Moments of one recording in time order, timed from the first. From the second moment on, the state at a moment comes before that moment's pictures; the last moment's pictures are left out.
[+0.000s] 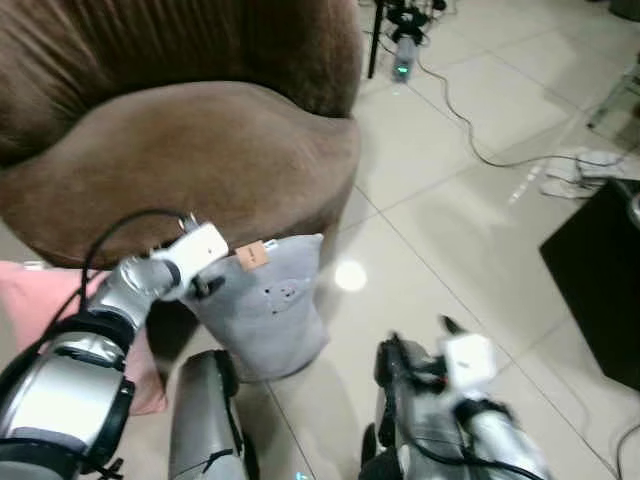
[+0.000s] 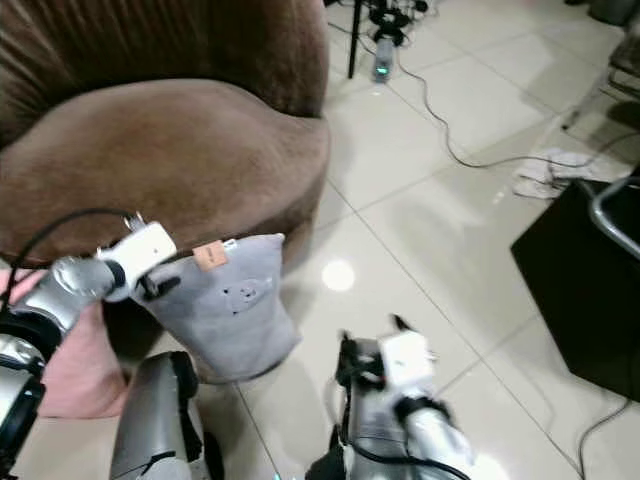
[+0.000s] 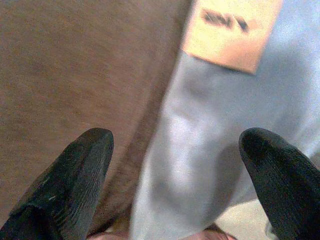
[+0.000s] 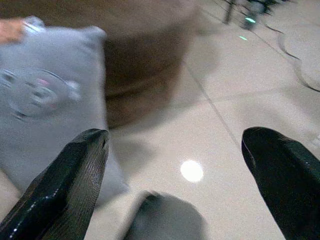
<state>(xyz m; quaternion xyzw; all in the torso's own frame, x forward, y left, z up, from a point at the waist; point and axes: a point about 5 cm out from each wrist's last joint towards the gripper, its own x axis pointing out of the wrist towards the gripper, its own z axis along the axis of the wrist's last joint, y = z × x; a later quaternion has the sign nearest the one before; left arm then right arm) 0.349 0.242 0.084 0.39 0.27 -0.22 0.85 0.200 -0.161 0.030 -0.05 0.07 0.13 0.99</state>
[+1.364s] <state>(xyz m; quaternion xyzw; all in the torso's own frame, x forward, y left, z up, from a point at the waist) 0.315 0.194 0.013 -0.11 0.28 0.06 0.95 0.143 -0.208 0.061 -0.10 0.12 0.09 0.98</state>
